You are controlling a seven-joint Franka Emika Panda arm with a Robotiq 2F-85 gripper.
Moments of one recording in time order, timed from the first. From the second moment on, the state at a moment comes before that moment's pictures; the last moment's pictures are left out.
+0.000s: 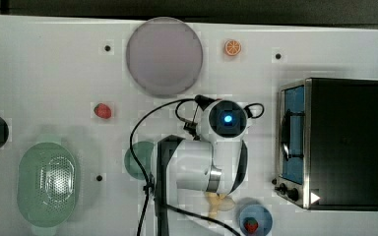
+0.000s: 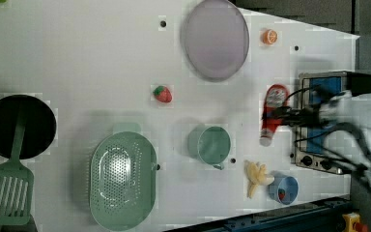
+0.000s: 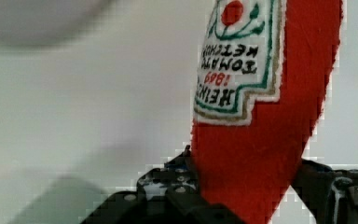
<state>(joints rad) -0.10 0.18 0.01 -2.37 0.03 0.88 -0.61</state>
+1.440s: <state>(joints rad) -0.09 0.01 0.06 -2.23 0.04 0.69 -0.35</state>
